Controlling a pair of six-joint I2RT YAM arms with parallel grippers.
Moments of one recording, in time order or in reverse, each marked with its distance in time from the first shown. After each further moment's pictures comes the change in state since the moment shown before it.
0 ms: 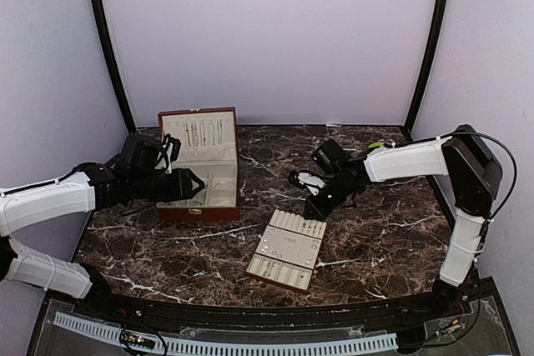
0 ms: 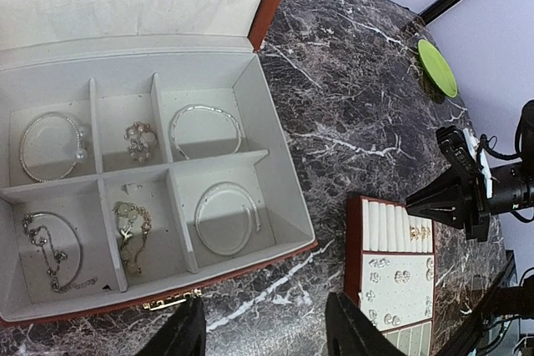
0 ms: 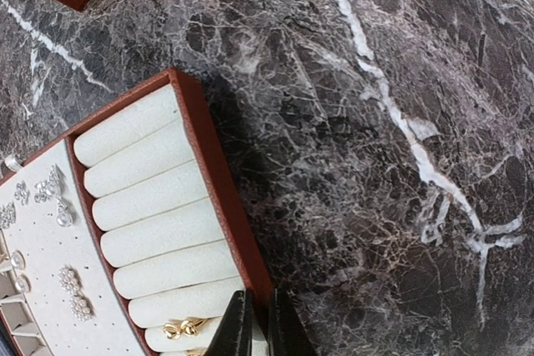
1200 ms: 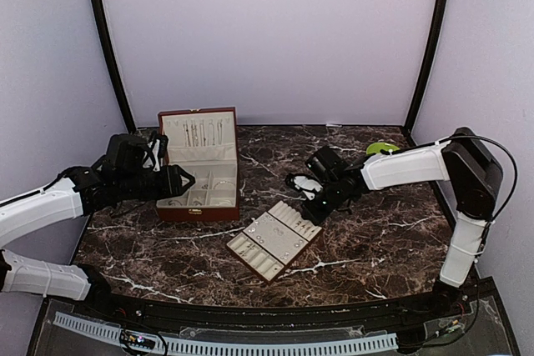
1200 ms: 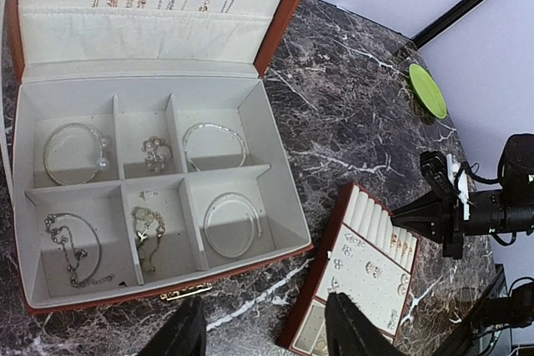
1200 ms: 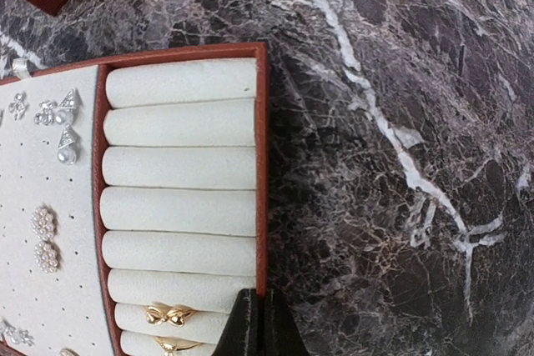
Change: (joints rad) left arm 0.032 -0.121 -0.032 -0.022 -0.004 -0.008; right arm 0.063 -0.016 -0.043 0.072 0.161 0.026
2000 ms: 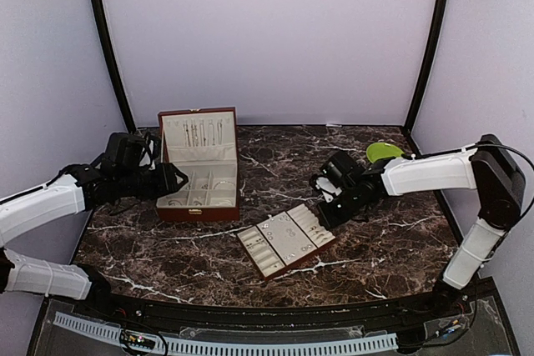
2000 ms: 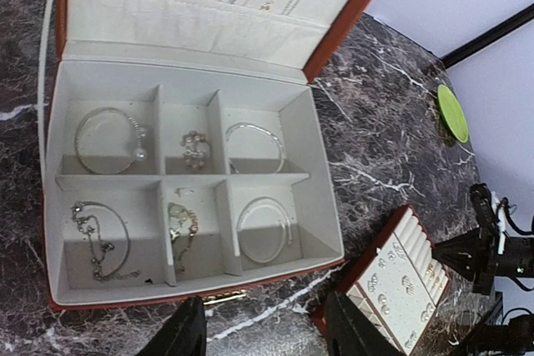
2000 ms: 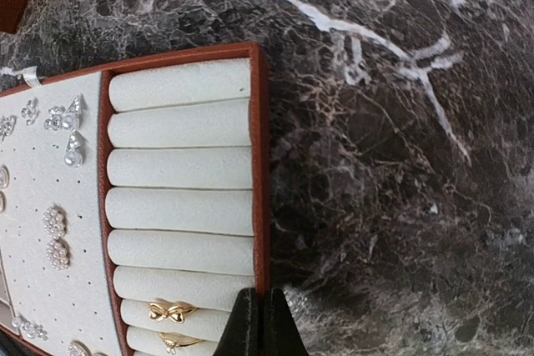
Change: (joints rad) left arm 0.068 0.024 0.004 -0.021 0.006 -0.047; right arm -0.003 -0.161 -0.131 -0.072 0.046 0.314
